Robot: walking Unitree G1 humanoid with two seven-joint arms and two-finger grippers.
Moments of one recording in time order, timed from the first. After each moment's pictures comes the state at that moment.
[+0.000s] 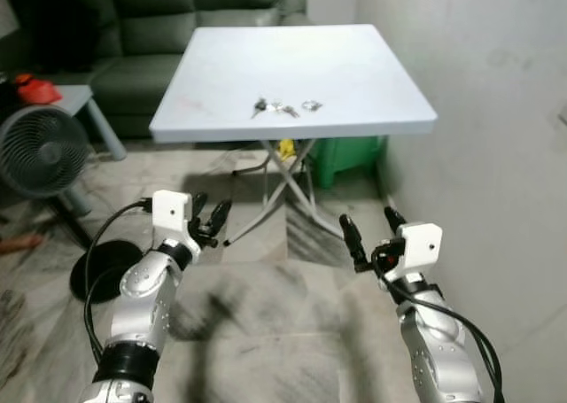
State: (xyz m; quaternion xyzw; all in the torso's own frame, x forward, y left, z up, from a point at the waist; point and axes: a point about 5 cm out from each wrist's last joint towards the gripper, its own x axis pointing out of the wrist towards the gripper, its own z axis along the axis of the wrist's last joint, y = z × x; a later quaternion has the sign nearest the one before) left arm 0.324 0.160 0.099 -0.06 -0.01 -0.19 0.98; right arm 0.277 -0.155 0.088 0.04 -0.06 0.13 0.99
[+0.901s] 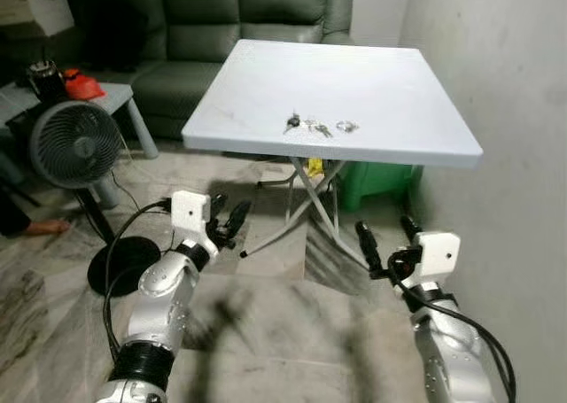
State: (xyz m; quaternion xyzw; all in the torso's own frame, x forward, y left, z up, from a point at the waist) left arm 0.323 0.158 0.097 -0.07 0.00 -0.19 0.98; right arm 0.275 -0.151 0.086 0.05 -0.06 0.14 0.99
